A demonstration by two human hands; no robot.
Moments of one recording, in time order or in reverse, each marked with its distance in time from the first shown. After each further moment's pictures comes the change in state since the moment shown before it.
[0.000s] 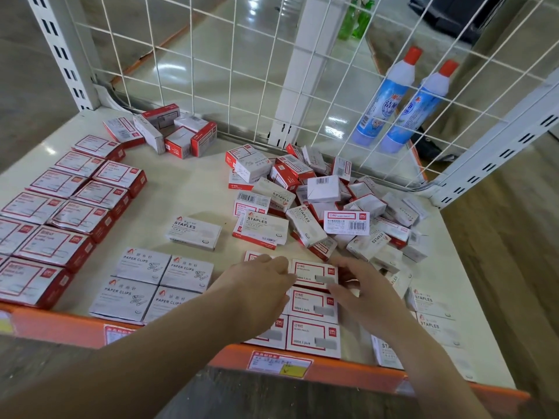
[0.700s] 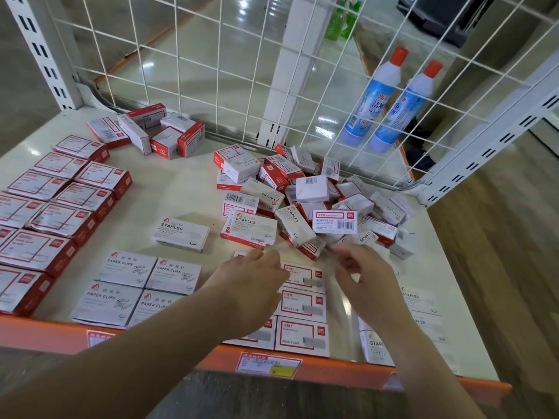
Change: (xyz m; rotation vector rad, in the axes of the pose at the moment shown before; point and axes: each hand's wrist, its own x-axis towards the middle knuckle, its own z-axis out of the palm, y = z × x) left_hand 0.007 0.004 -0.001 0.023 0.011 -0.021; right_hand 0.005 0.005 -0.008 -0.076 0.269 -0.071
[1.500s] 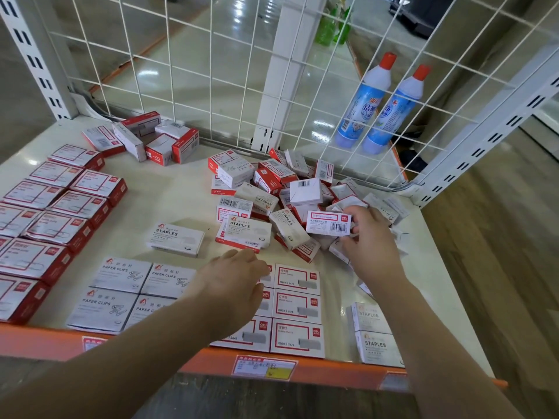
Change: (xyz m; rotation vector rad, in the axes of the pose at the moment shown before) left_hand -0.008 -0.006 -0.004 -0.138 0.102 -0.170; right_hand 0.046 -0.007 -0.016 -0.161 0.127 0.135
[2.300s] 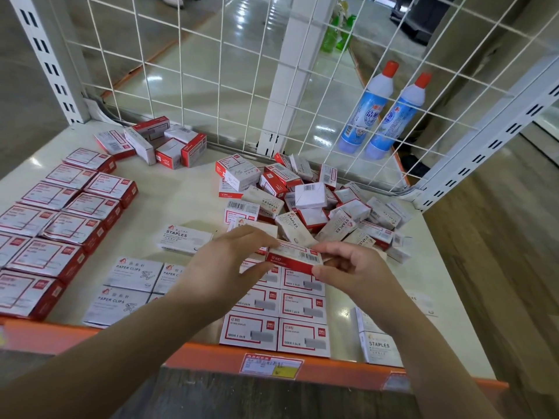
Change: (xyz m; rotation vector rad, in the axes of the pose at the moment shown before) left_hand -0.011 -0.014 -0.017 -0.283 0.359 0.100; right_hand -0.049 -0.021 -0.014 0.591 -0.419 0.015
